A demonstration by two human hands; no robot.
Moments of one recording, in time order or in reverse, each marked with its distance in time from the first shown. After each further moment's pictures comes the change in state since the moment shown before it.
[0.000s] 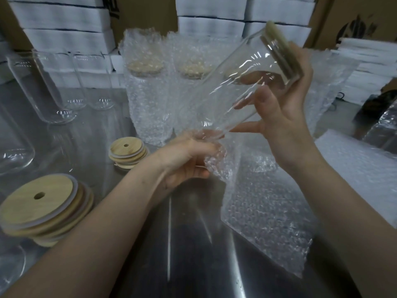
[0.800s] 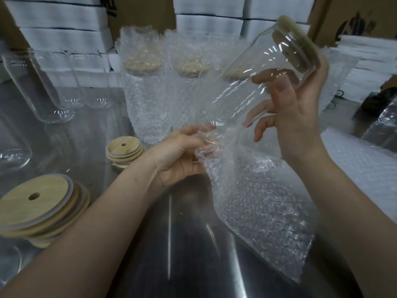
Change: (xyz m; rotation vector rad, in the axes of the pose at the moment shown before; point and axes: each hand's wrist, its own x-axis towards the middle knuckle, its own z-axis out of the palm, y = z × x) left_hand 0.009 -0.004 -0.009 -0.185 0.003 0.002; right_hand 0.006 0.010 -0.017 -0.036 0.117 -0.038
